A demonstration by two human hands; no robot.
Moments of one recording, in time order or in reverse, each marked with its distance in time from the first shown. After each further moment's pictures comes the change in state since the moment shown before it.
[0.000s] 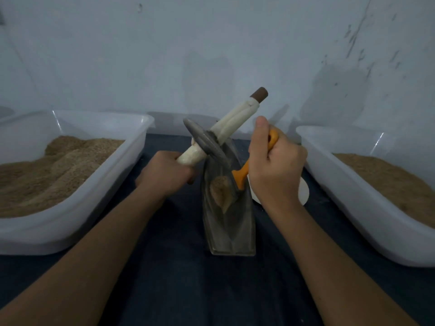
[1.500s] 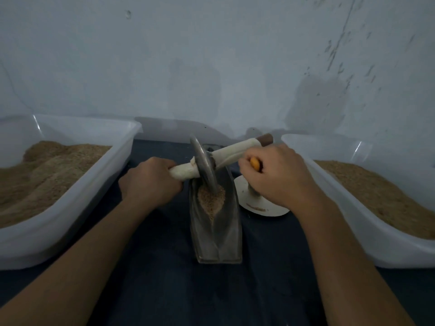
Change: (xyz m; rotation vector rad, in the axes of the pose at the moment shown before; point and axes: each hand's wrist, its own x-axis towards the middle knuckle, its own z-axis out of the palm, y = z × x) left_hand 0.002 -0.006 0.000 0.495 0.140 0.168; right_hand 0.025 0.039 -0.044 -0.454 -0.638 -0.115
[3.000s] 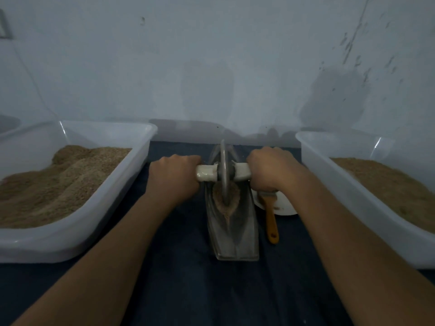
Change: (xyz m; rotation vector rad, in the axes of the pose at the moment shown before) left_hand 0.013 0.000 0.009 0.309 0.145 0.410; right_hand 0.045 -0.002 0.030 -0.375 -0.521 0.076
